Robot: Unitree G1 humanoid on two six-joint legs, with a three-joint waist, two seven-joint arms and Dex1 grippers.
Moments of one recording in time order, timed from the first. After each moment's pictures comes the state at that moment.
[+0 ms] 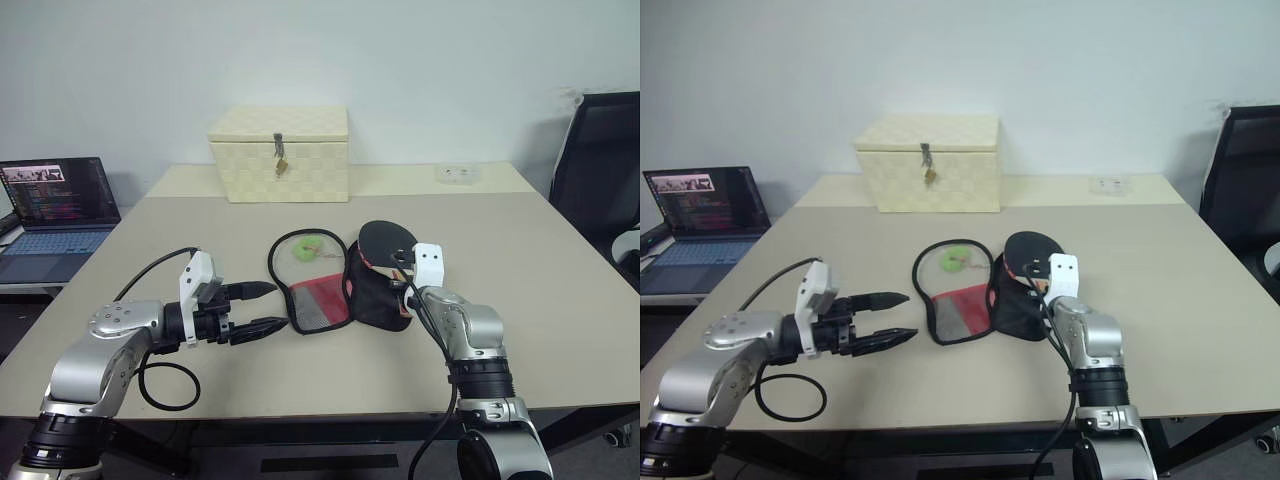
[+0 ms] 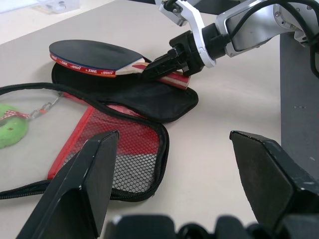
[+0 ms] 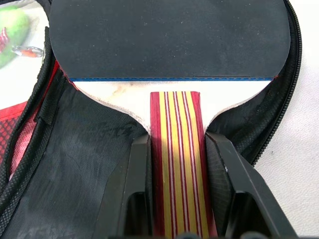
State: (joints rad) left arm -0.35 0.78 0.15 -0.11 -0.55 0.45 -1.15; right arm -0.75 0.01 -0.16 0.16 0.16 0.95 -0.05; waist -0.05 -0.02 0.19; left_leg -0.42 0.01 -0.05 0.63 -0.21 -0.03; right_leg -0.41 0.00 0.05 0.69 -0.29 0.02
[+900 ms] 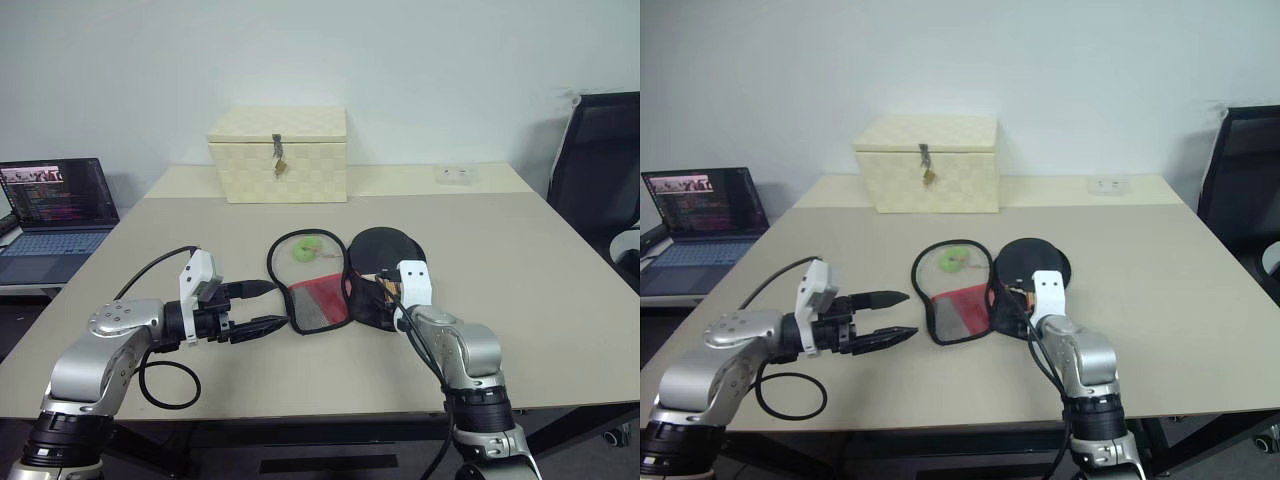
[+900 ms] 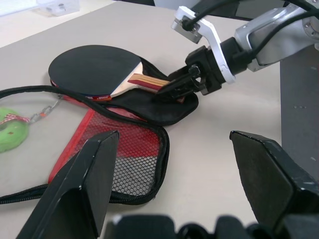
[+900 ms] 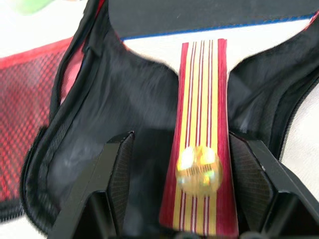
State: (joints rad) left arm -0.35 0.78 0.15 -0.11 -0.55 0.45 -1.15; right arm -0.59 0.06 -0.03 -0.09 0.15 1.10 -0.05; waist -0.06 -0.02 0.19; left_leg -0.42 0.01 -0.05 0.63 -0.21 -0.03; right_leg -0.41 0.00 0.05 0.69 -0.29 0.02
